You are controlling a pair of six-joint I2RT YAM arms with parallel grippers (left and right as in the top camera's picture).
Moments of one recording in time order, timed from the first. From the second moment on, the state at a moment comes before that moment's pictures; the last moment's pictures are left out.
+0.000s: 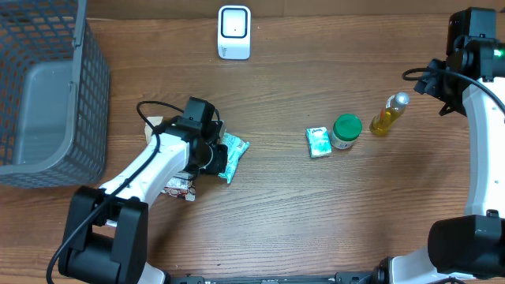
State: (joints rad) left arm -0.32 1.70 1.00 -0.71 0.22 -0.20; right arm -0.15 1.71 1.80 -1.34 0.41 0.46
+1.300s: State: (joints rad) left arm -0.43 1.70 1.25 -0.93 0.19 -0.11; right arm -0.15 1.71 1.80 -1.34 0.41 0.46
